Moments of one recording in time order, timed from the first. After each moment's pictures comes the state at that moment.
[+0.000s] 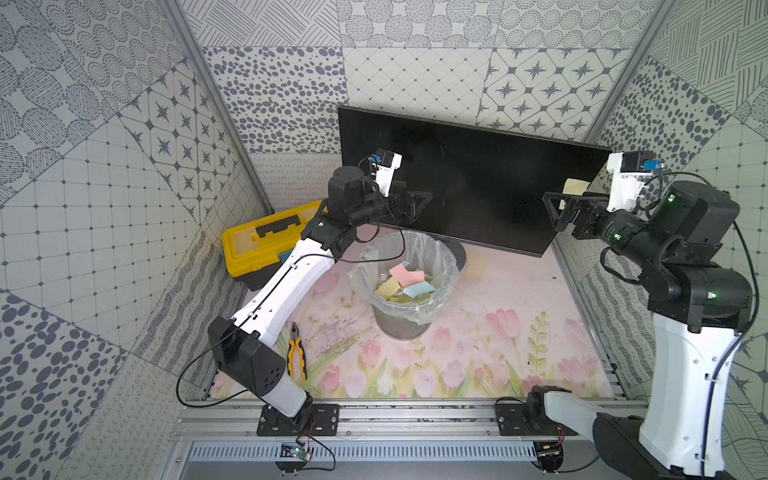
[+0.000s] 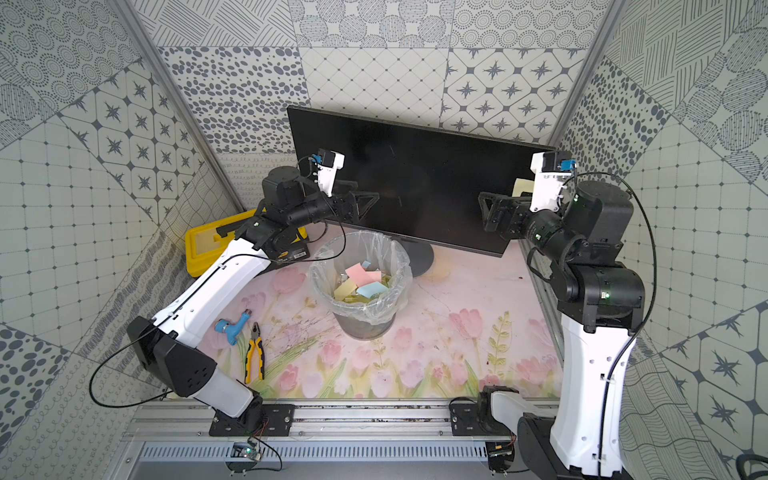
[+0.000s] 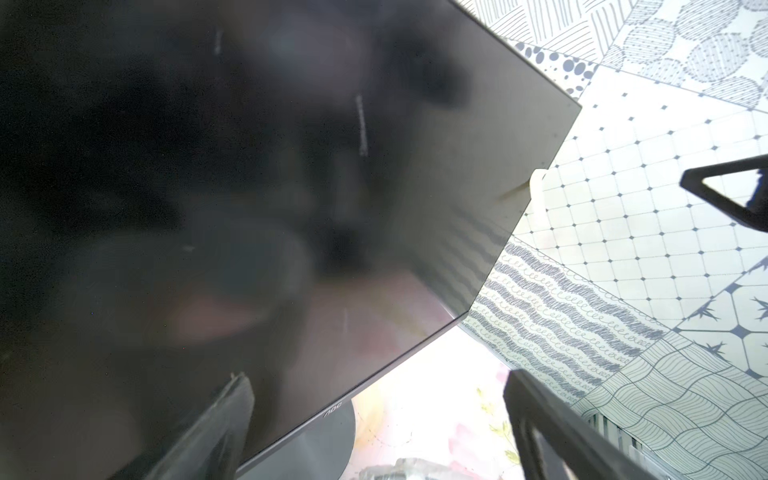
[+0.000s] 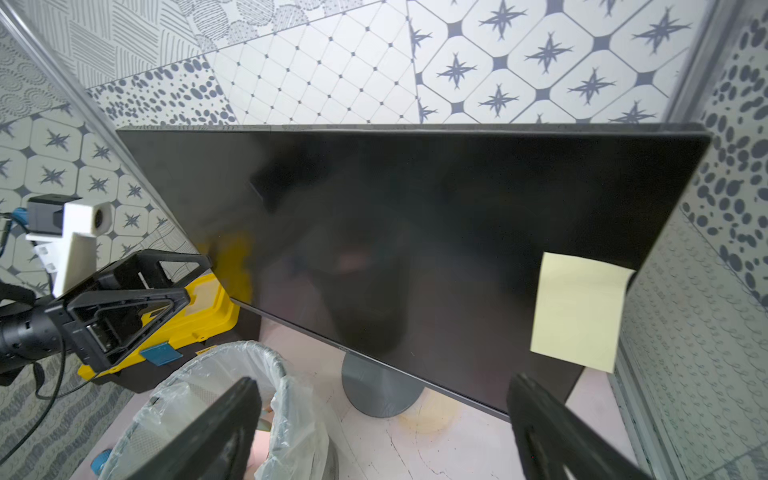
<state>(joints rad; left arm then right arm) -0.46 1.62 1.73 -0.19 0.47 -0.19 -0.13 1.16 1.92 -0.99 -0.37 0.13</state>
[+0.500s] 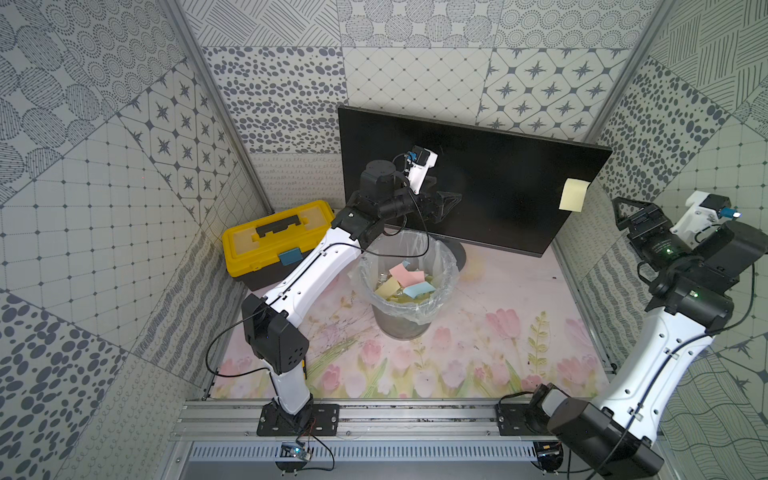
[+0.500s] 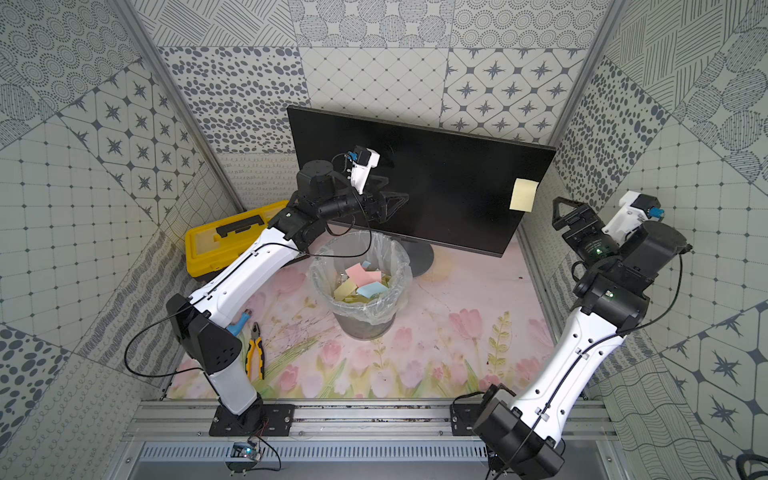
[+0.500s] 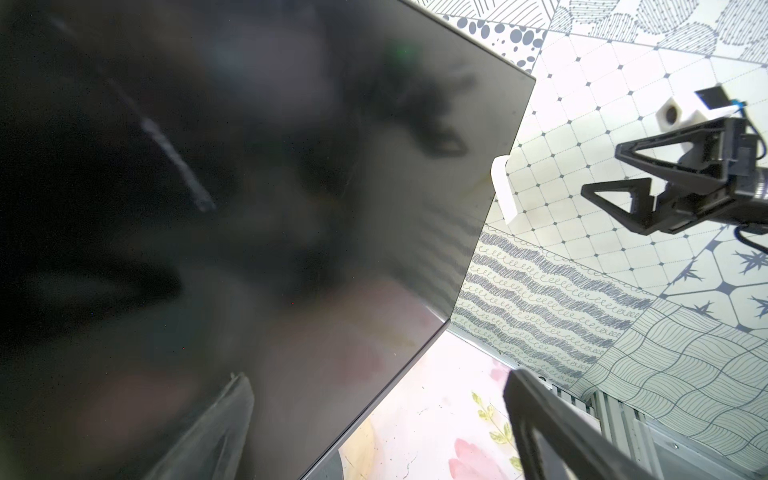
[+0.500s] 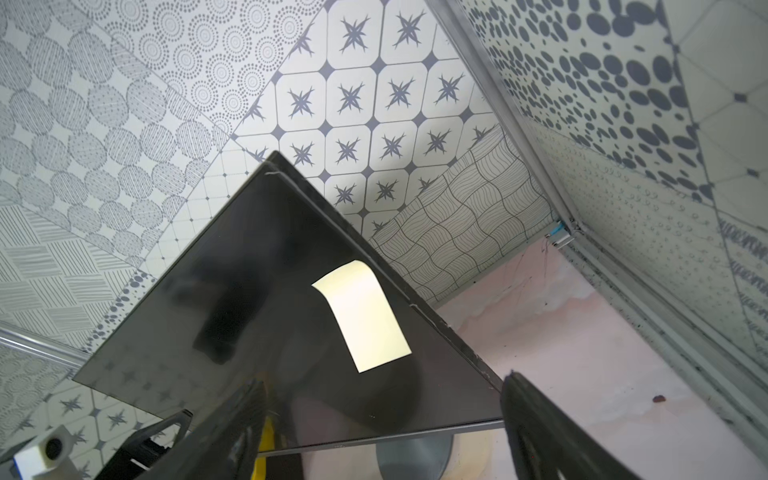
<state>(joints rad) -0.56 1.81 1.93 -0.20 0.48 -0.09 -0.77 1.09 1.41 -0.47 -0.83 0.68</state>
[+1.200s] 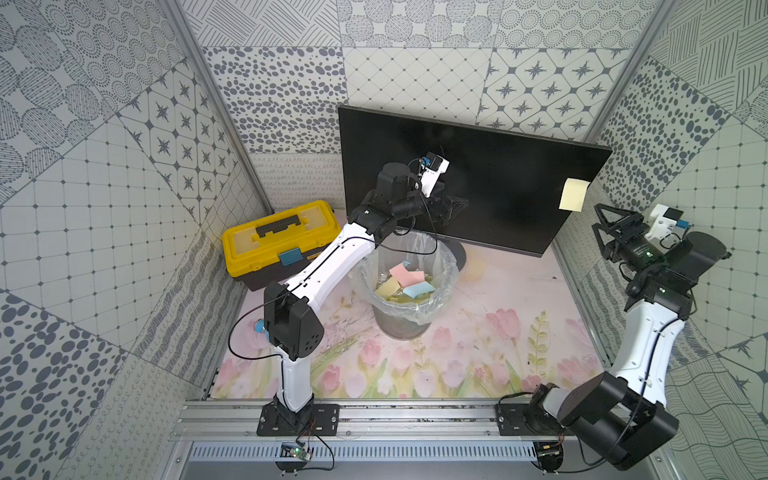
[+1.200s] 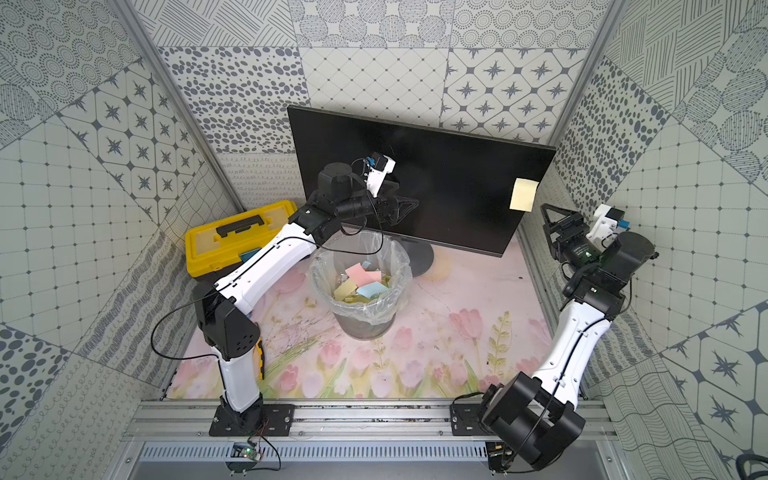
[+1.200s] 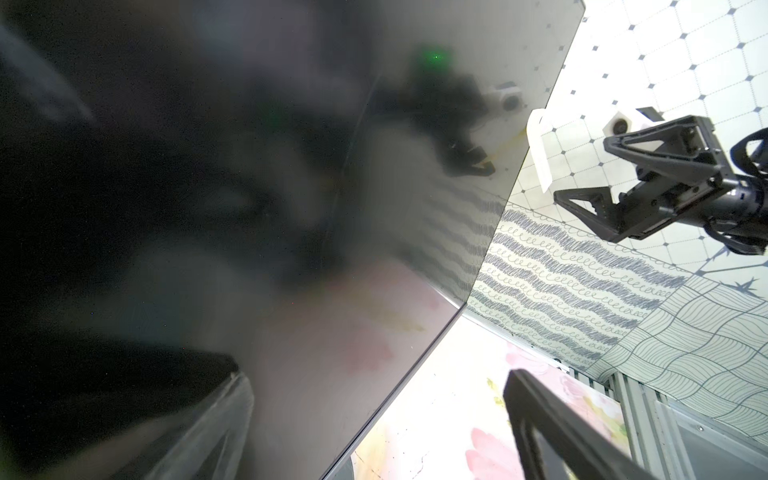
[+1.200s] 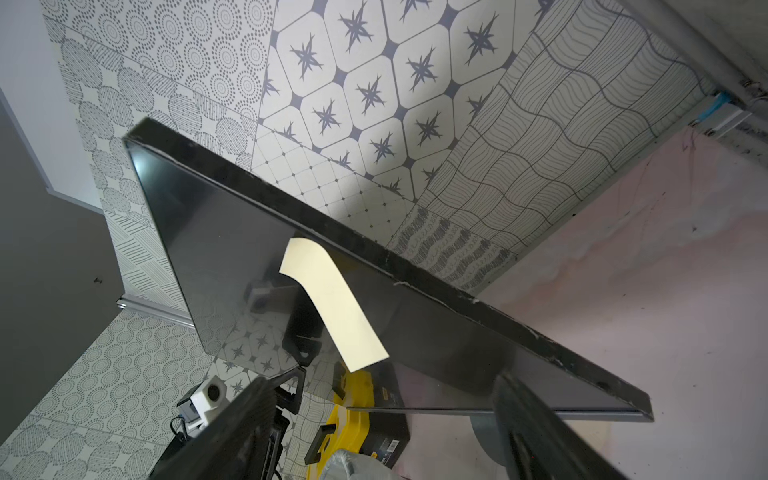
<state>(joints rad) -0.57 1.93 2.00 -0.22 0.48 -0.05 -0.69 1.17 1.14 0.00 -1.04 1.04</state>
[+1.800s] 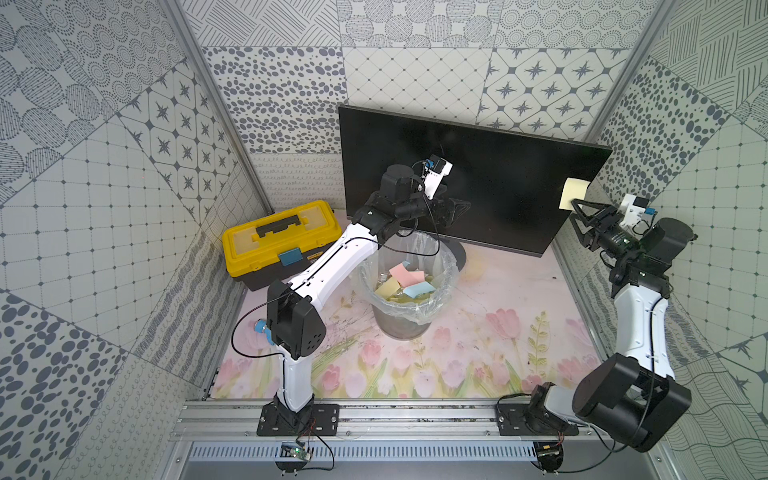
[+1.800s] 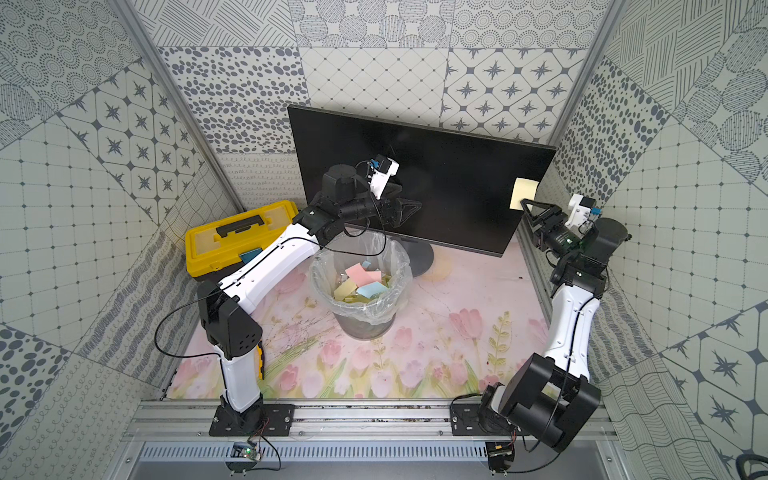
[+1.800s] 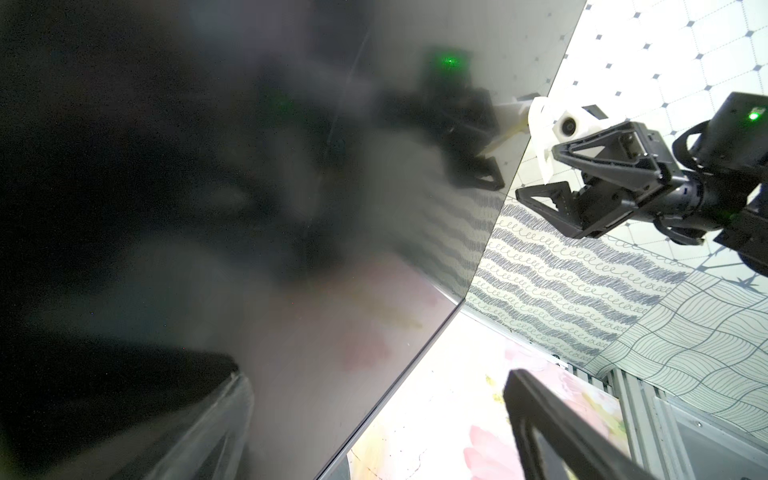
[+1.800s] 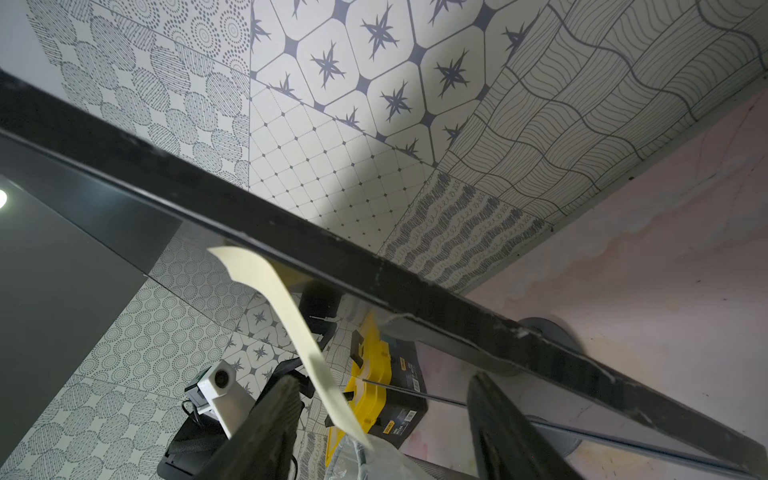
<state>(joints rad) -0.58 1.95 2.00 -0.22 0.47 -0.05 -0.57 1.28 1.16 0.12 -1.03 1.10</state>
